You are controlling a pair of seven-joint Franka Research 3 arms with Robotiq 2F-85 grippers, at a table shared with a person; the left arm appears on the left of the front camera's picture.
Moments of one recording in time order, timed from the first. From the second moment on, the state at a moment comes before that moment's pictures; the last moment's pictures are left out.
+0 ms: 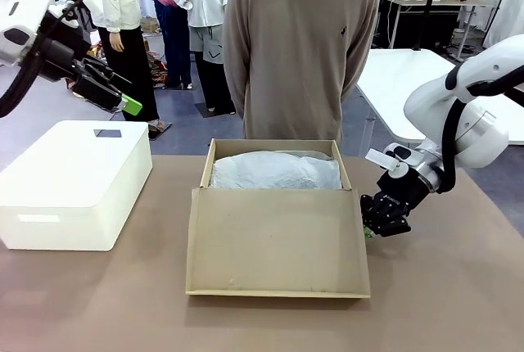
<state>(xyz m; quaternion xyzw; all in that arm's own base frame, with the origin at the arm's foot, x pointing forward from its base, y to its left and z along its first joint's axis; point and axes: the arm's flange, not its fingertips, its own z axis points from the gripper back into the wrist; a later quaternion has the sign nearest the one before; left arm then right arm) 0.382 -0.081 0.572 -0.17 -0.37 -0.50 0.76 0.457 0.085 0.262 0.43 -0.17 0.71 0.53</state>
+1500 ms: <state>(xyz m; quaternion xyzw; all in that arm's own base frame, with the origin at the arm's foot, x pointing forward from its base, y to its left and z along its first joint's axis) 0.382 -0.081 0.572 -0.17 -0.37 -0.50 0.76 0.459 0.075 0.287 0.52 -0.31 0.62 0.50</state>
